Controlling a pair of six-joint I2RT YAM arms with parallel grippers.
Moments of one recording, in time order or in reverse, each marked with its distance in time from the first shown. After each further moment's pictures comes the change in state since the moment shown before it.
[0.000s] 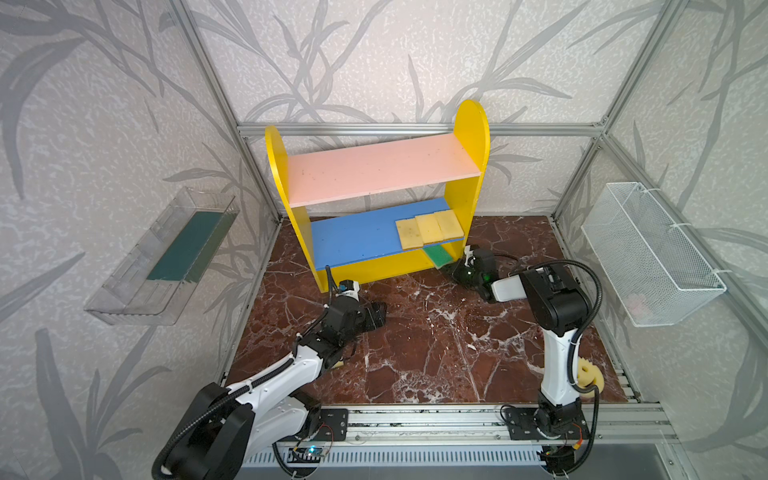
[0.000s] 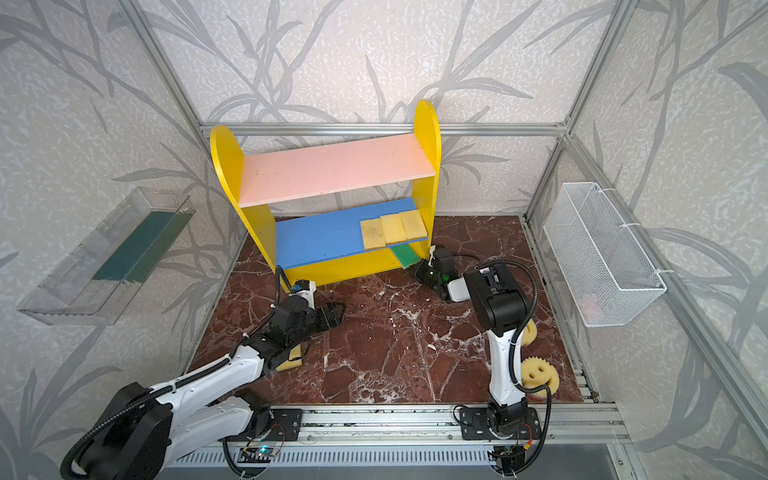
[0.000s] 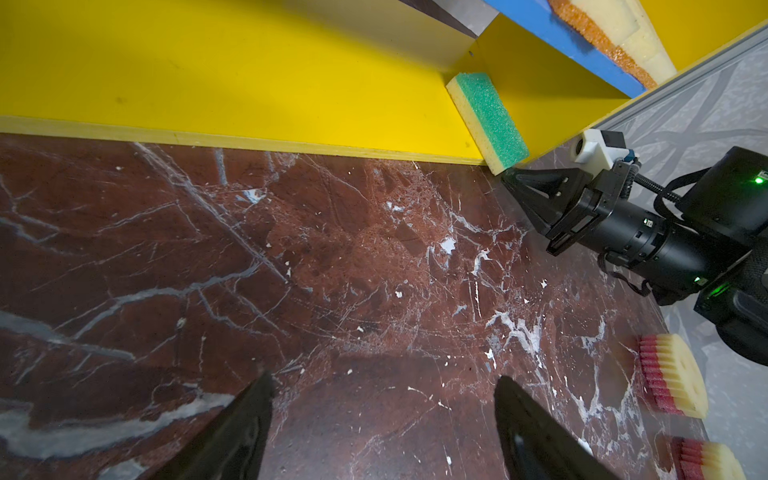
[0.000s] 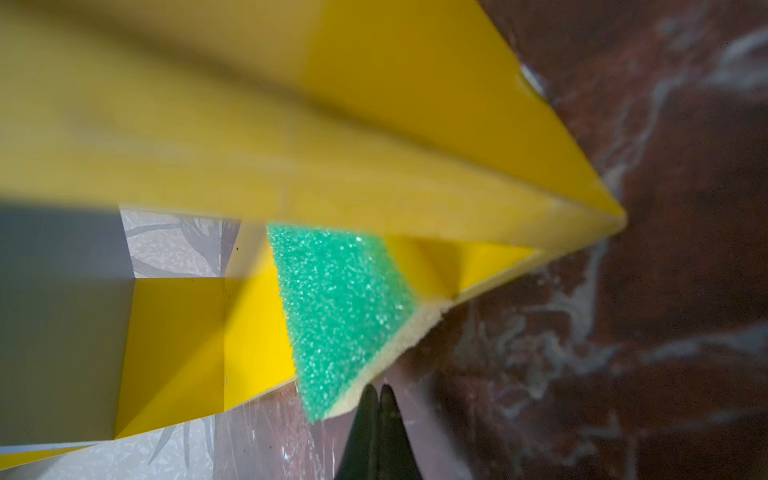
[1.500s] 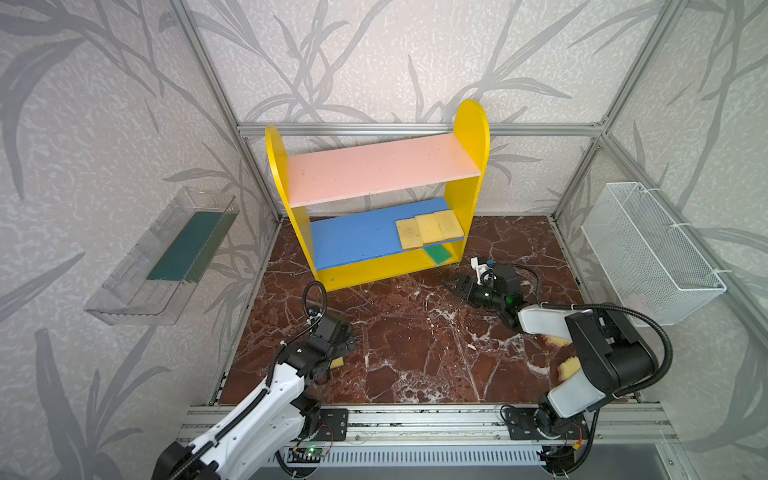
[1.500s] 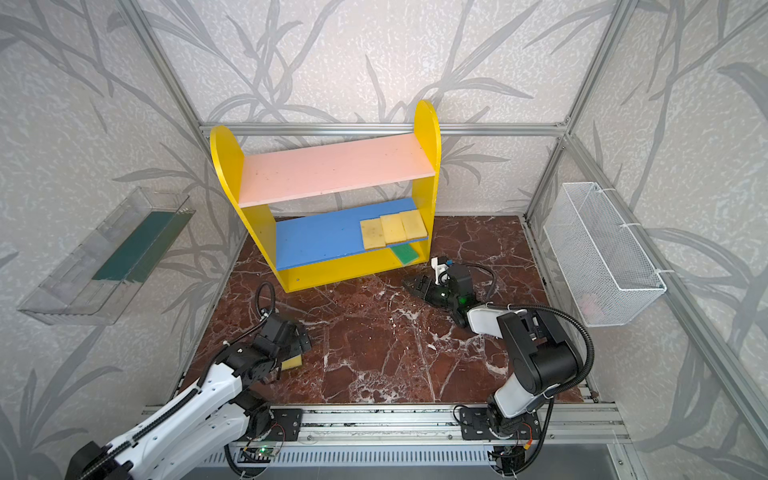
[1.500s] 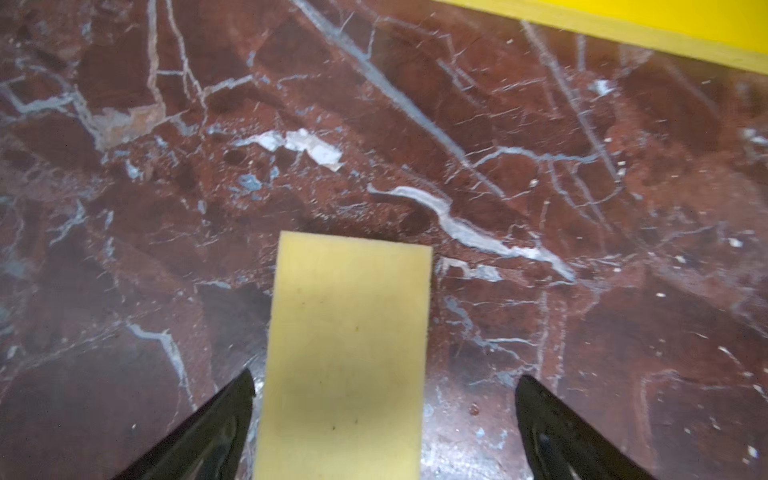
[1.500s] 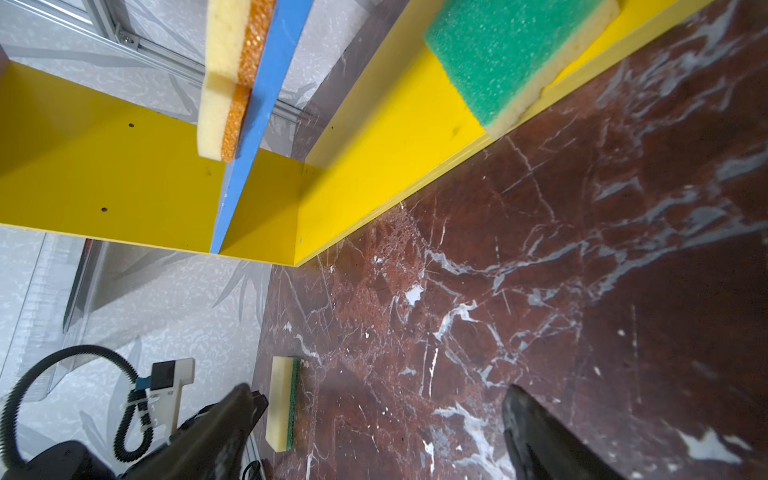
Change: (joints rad) left arm 0.037 -0.244 0.032 -0.814 -0.345 -0.117; right arm 0.028 -0.517 -0.423 -0.036 -0.170 -0.121
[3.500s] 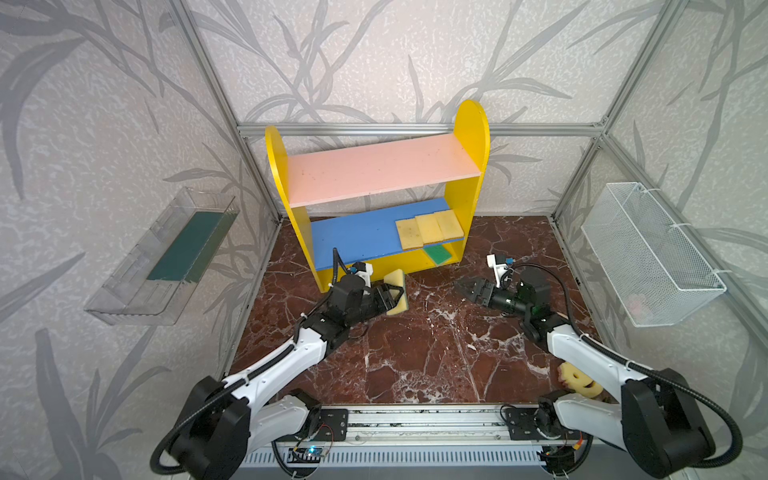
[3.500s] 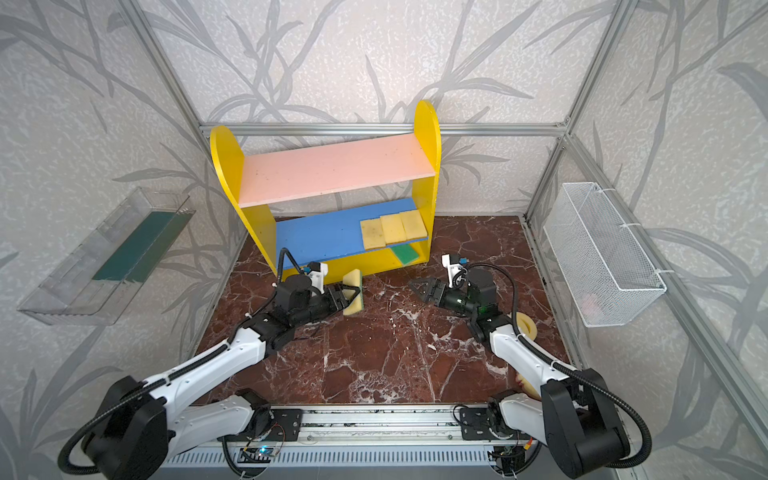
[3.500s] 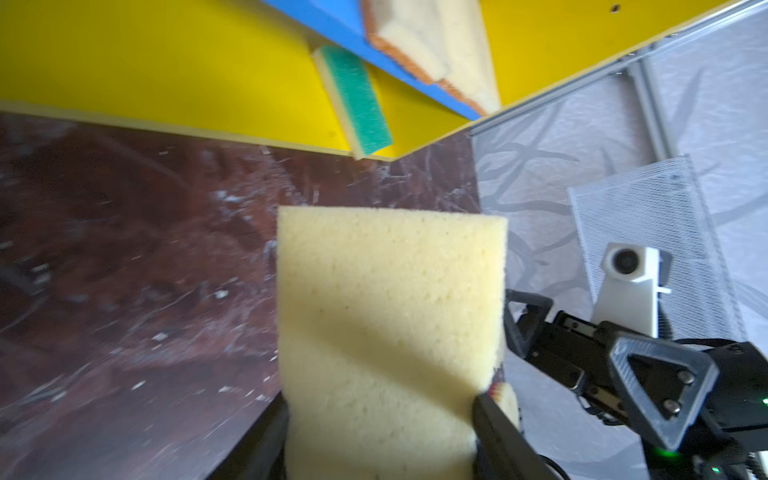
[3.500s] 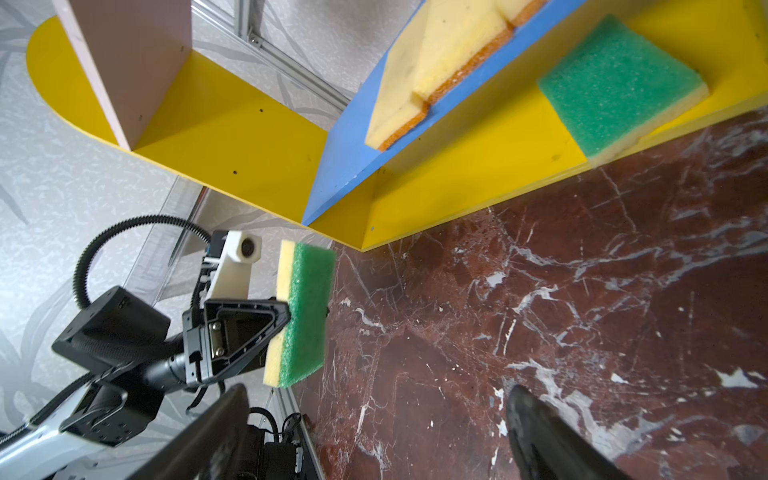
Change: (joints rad) left arm -0.073 0.358 0.227 0.826 0.653 -0.148; right arm -0.048 -0.435 -0.087 -0.171 -0.117 -0.050
